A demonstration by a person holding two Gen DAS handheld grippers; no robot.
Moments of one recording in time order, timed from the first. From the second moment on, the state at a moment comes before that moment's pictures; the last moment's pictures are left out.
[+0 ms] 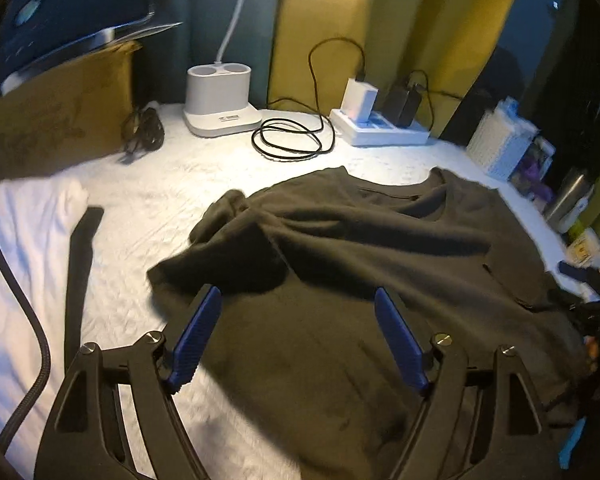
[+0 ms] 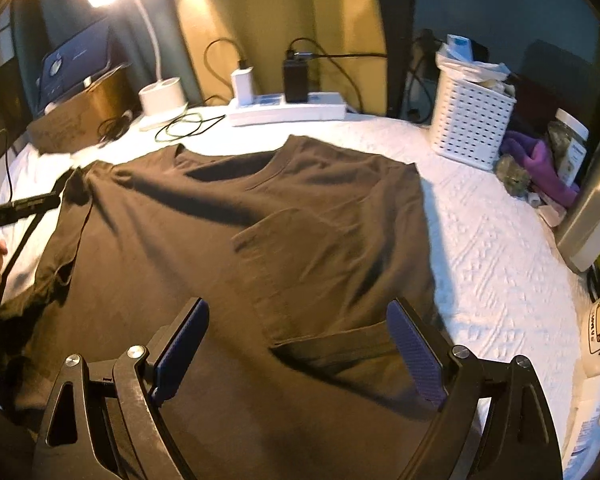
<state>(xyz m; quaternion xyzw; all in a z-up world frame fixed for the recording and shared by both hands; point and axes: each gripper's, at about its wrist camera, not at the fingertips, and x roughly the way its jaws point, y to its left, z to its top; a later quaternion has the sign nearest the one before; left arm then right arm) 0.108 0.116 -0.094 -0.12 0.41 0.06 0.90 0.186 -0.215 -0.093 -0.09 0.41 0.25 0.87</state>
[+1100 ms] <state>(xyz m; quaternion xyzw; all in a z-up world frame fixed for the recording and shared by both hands) 0.089 0.140 -0.092 -0.08 0.38 0.11 0.91 0.190 -0.209 -0.086 -0.08 0.40 0.25 0.88</state>
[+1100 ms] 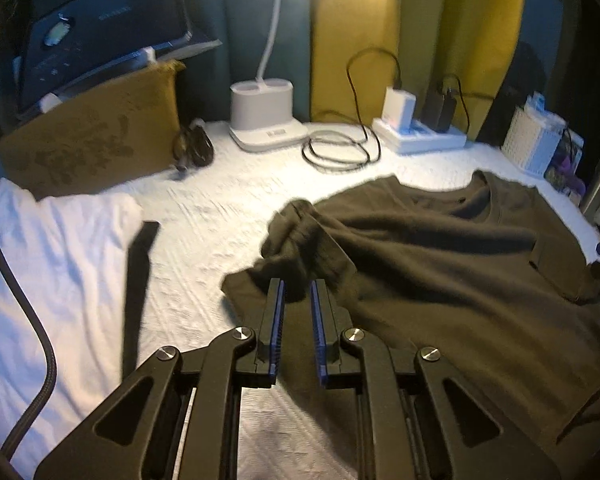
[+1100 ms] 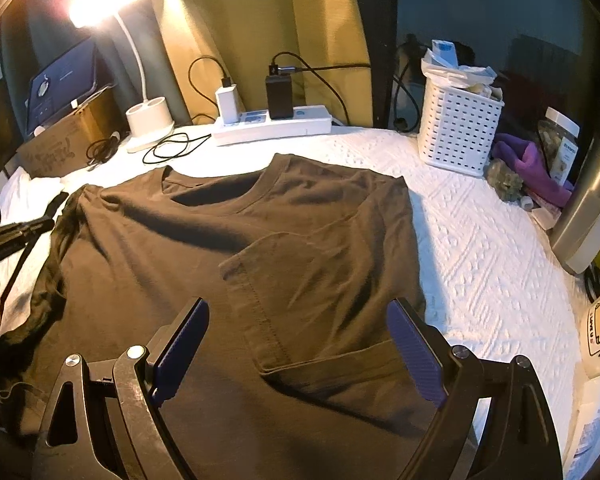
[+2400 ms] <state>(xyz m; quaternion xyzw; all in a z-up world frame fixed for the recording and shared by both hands) 0.133 0.029 -0.078 0.01 0.40 -0.03 0.92 0.193 -0.259 -0.092 -0.03 0.40 0.24 0.89</state>
